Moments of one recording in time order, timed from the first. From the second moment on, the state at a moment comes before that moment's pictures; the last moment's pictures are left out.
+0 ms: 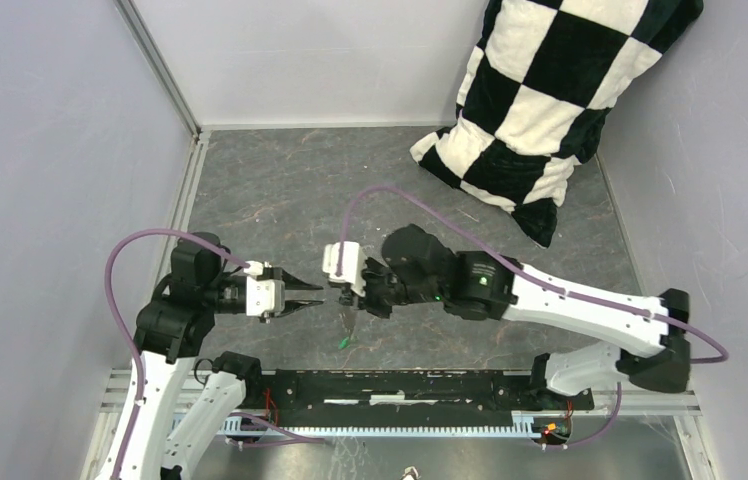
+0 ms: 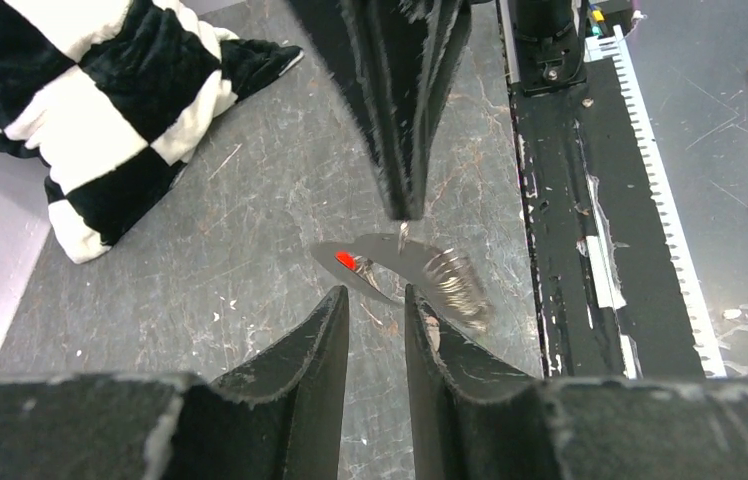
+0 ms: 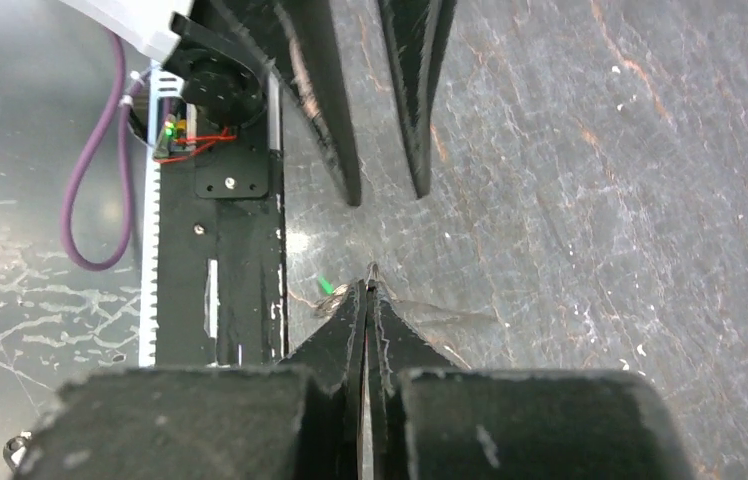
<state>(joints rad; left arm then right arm) -0.23 0.61 0.91 -0.89 1.16 0.88 1.26 1.38 1.40 -0.53 -0.15 -0.21</state>
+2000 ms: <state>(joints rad) -0.23 0.68 1.01 -0.67 1.43 0.51 1.19 1.10 0.75 0.74 -0.37 0.10</state>
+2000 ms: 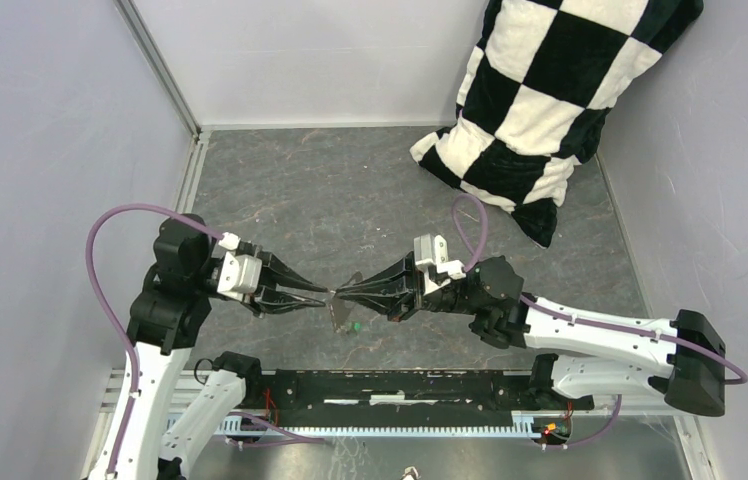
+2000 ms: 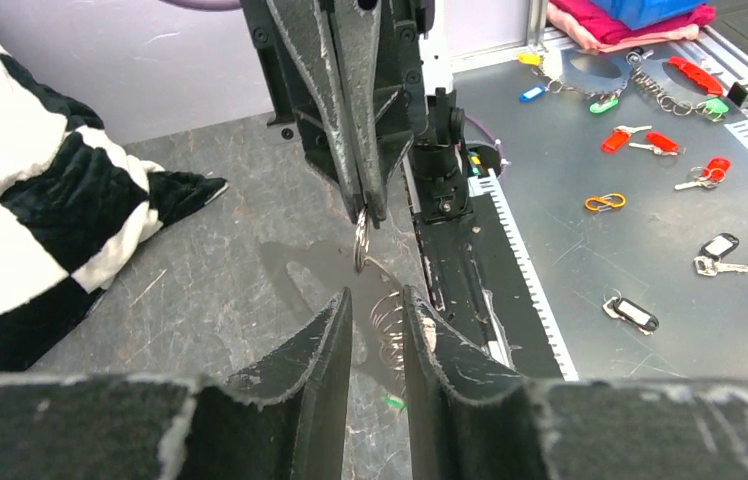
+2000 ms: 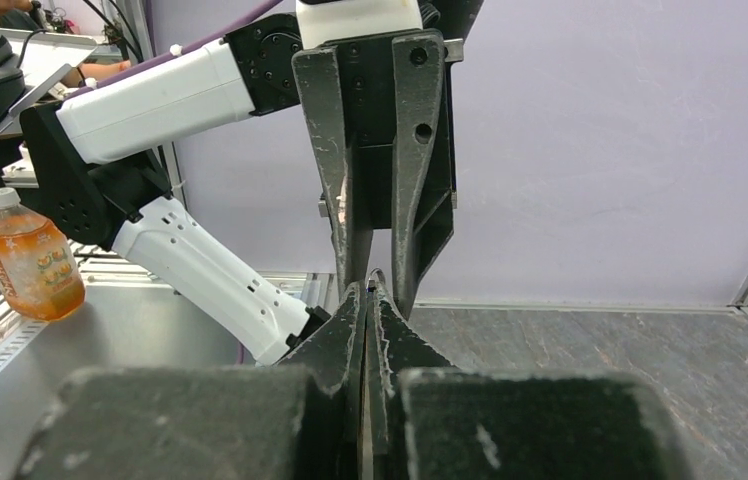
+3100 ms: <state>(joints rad) -0.23 0.64 1.02 -0.65 1.39 0.51 1.18 1.16 0.89 0.46 -0.39 0.09</state>
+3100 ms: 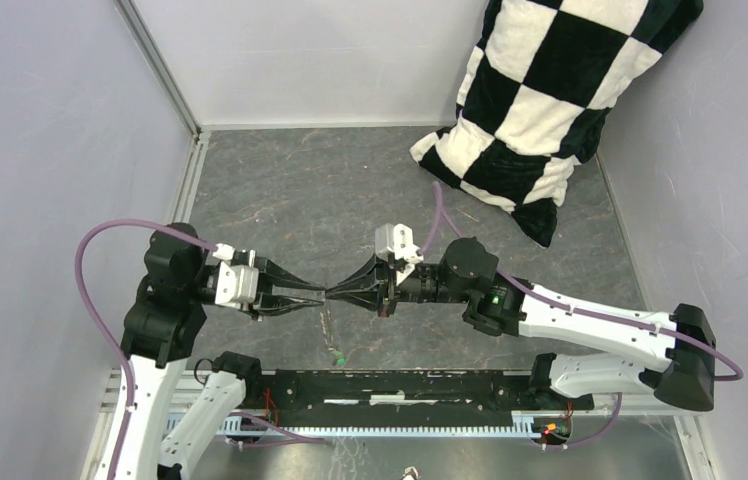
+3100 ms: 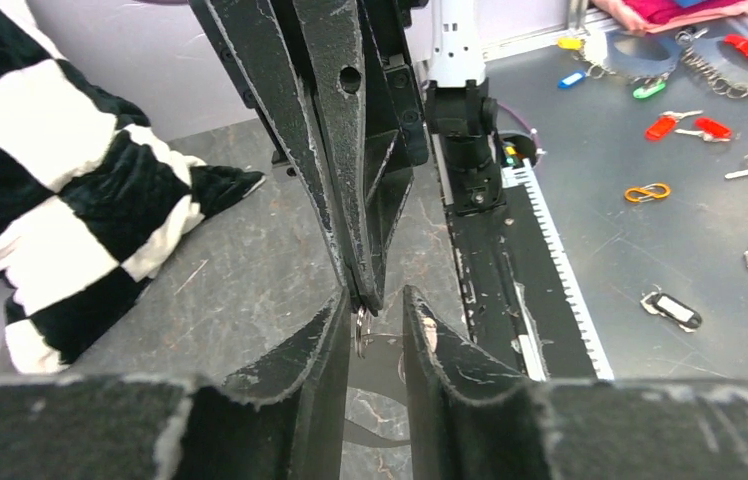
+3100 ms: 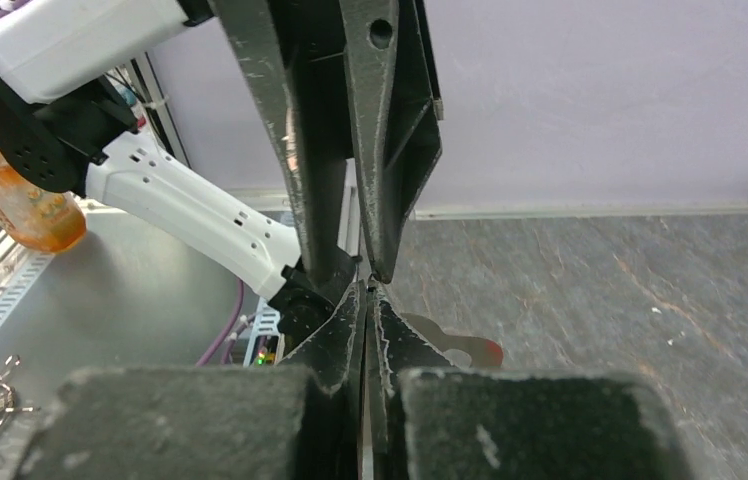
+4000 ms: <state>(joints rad) -0.23 0.78 1.12 -1.32 1.18 1.29 1.18 1.40 1.35 -0.36 -0.39 -0.11</state>
